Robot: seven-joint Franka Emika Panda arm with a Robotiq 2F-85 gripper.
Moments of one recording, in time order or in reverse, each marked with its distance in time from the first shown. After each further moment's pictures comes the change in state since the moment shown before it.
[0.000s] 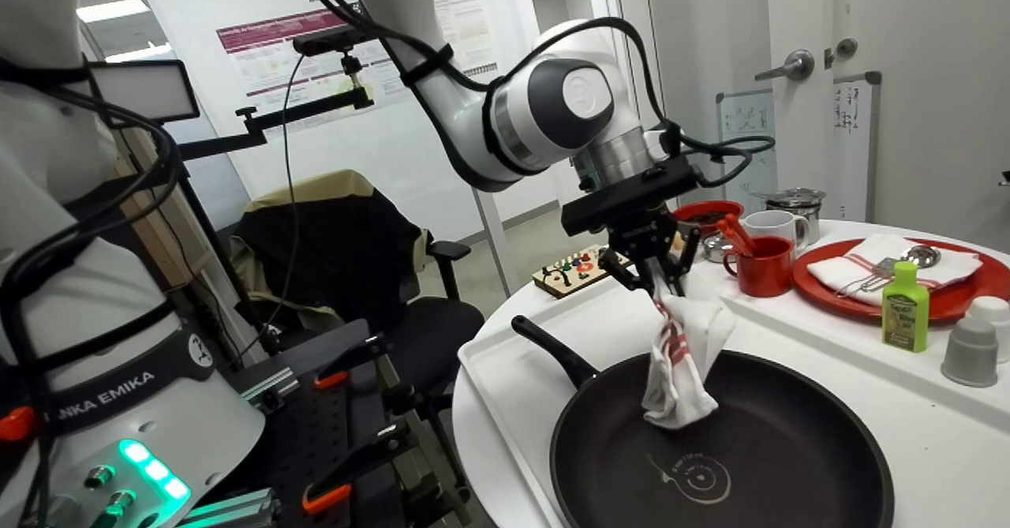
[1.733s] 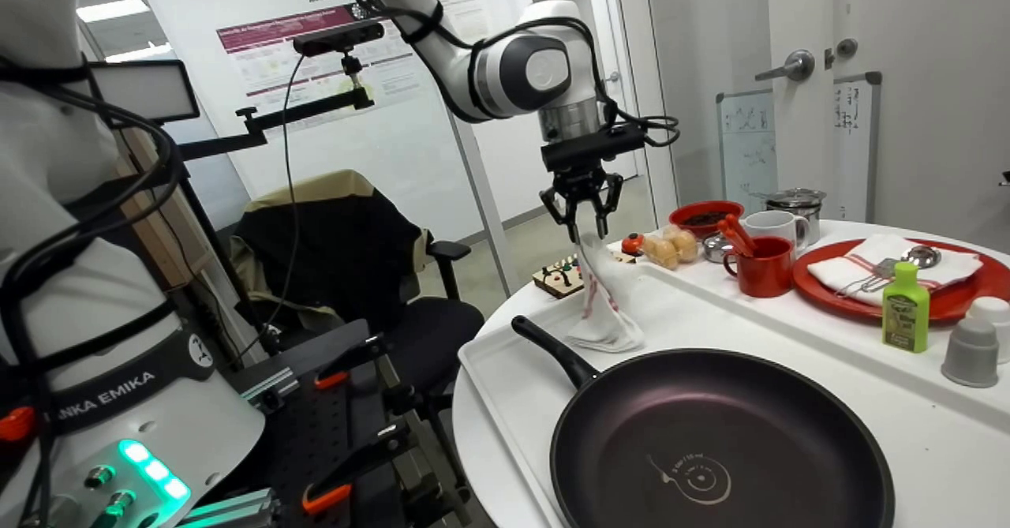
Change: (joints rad) arm 0.002 -0.002 0.320 0.148 0.429 -0.274 -0.510
